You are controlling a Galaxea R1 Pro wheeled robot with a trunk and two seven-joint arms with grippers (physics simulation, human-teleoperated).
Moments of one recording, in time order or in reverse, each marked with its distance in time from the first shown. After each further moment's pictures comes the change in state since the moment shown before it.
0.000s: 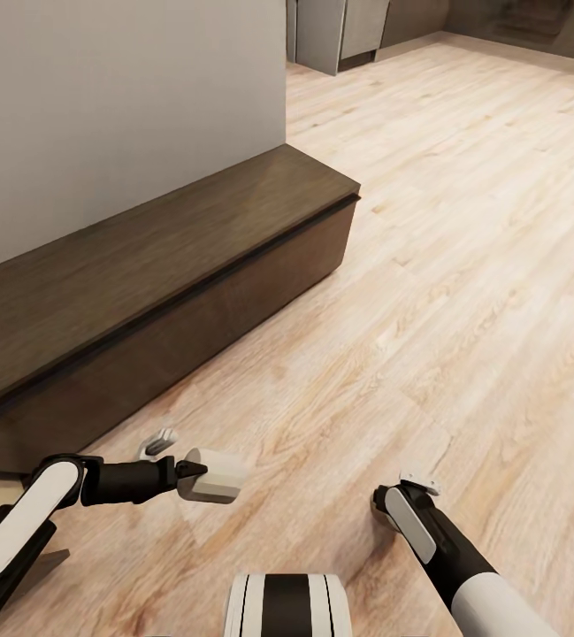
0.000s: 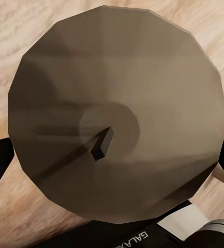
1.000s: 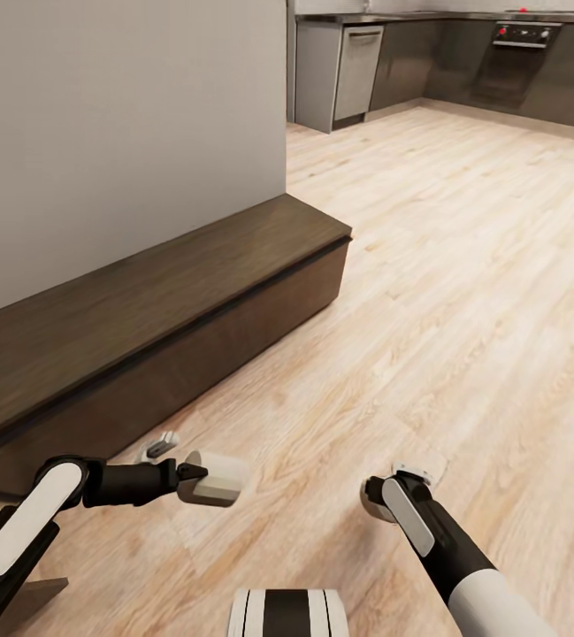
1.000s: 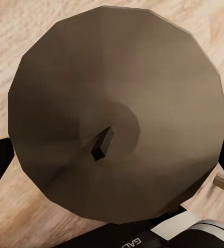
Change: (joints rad) left arm 0.000 -0.008 -0.007 0.010 -0.016 -0.001 0.011; right arm -0.001 0.009 -0.003 -0.079 -0.003 0.074 0.018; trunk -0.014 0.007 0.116
